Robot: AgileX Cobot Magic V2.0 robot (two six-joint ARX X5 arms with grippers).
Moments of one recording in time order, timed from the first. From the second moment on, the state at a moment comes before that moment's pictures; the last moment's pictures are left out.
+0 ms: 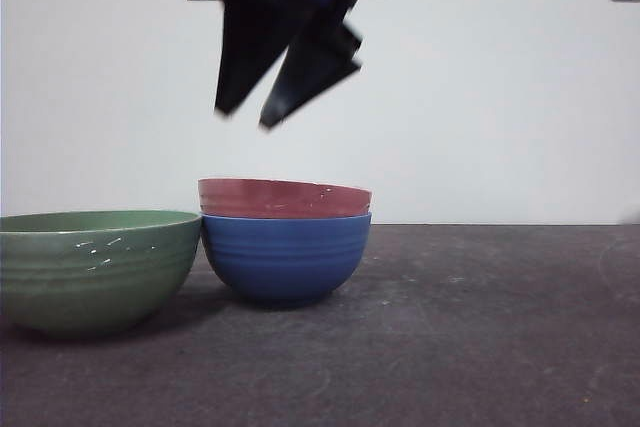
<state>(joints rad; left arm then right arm) -0.31 0.68 1.01 -1.19 -0.12 -0.01 0.80 1.78 1.53 -0.79 -0.21 -0.31</state>
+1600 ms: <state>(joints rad) -0.31 0.69 1.01 -1.12 -0.07 -0.01 0.81 1.82 1.53 -0.75 -0.18 -0.36</state>
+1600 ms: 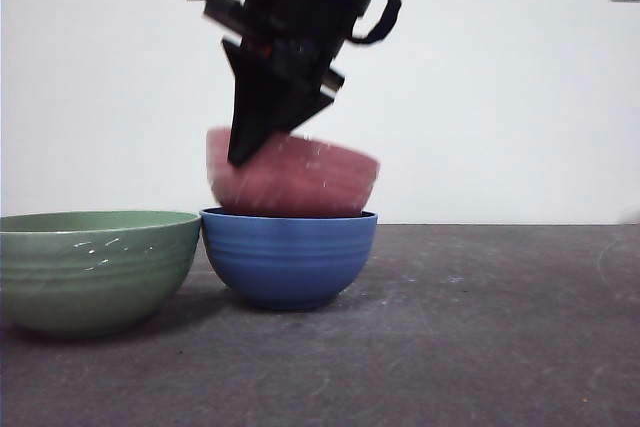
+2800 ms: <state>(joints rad) -0.31 0.83 1.01 -0.94 -0.07 -0.01 0.71 1.48 1.03 -0.62 0.07 0.01</state>
